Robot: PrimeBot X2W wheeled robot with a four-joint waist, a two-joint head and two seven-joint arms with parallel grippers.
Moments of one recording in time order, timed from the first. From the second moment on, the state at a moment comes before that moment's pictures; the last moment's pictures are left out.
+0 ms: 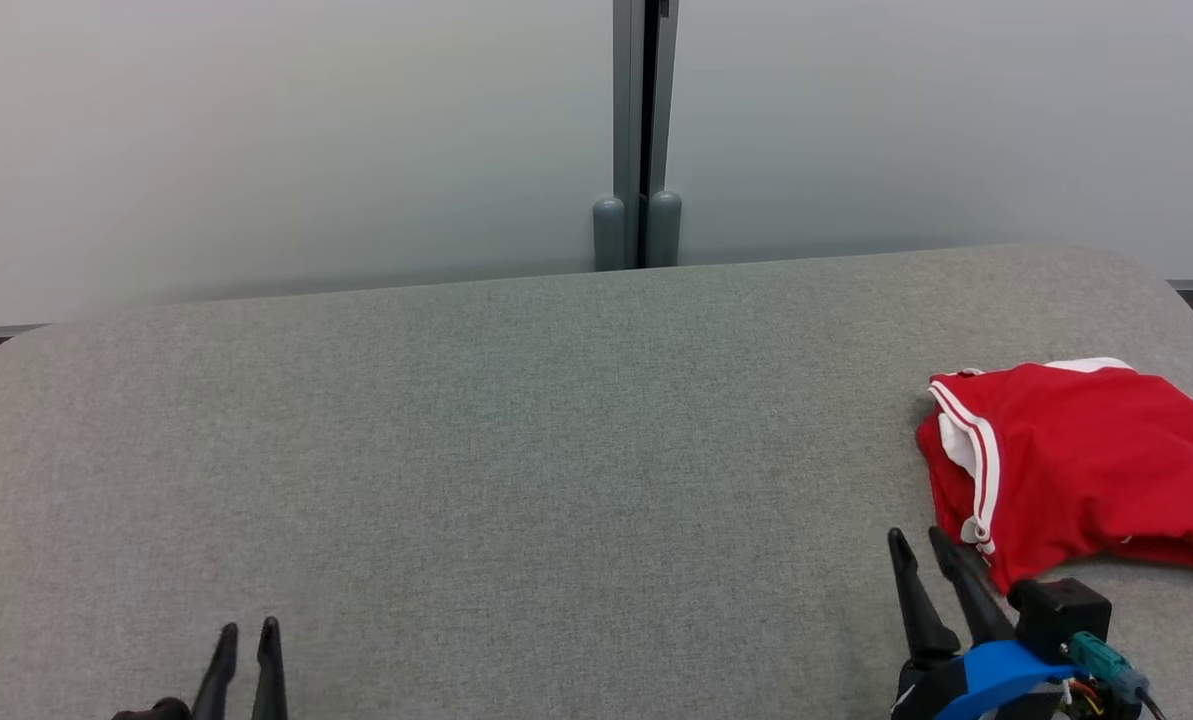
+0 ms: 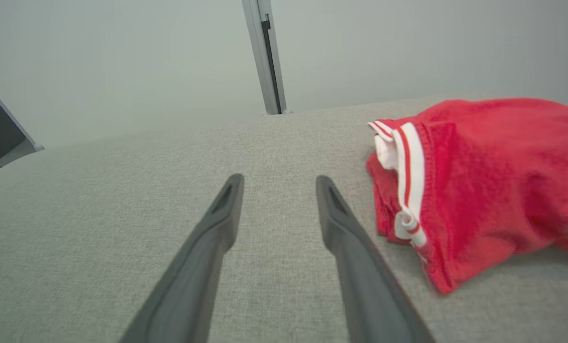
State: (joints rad) left arm 0.10 0.12 0.02 0.35 -0.27 -0.13 -0.26; right arm -0.11 -0.05 0.04 0.45 0.20 0.13 -0.26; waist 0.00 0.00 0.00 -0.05
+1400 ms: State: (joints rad) left arm 0.04 0.08 0.06 0.33 -0.86 -0.13 -0.09; right arm -0.10 -0.04 -0.03 0.39 0.82 0.13 -0.09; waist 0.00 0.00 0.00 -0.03
